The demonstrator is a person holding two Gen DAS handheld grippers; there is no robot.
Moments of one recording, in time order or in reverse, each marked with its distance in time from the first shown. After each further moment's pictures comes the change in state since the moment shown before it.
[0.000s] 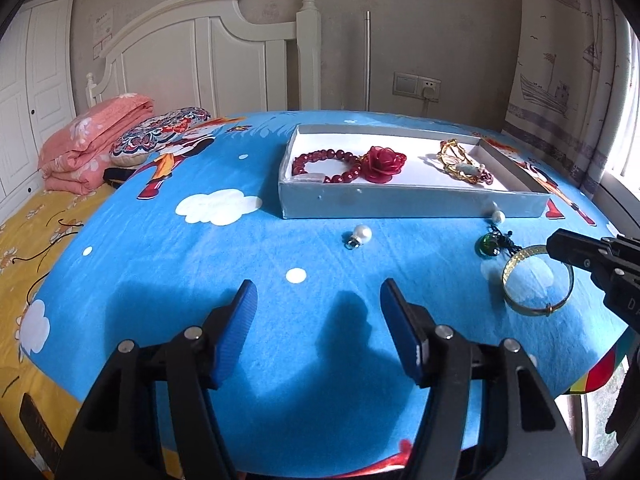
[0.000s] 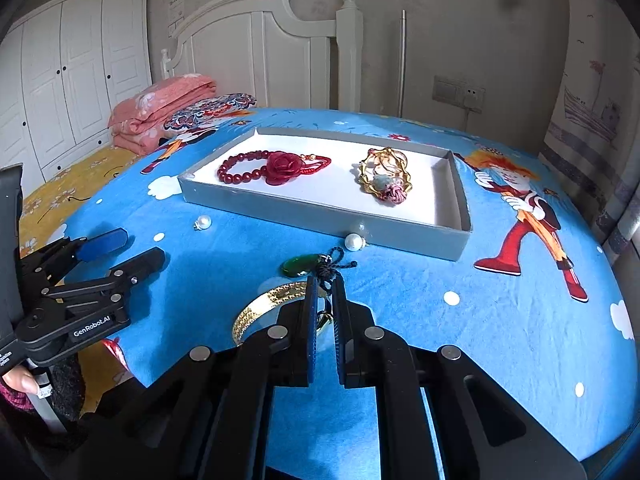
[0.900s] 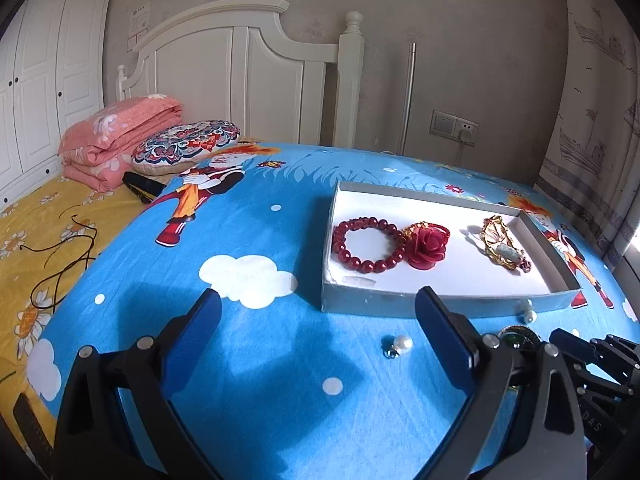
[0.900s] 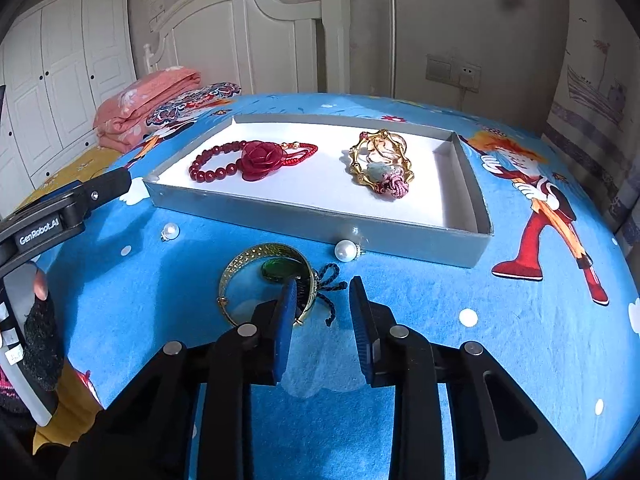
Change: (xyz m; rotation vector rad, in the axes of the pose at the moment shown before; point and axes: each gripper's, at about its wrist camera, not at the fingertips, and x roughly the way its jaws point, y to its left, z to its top) left arm 0.017 0.031 0.056 -0.139 -0.059 0.060; right arm 0.042 0.001 0.015 0.031 0.054 -0.006
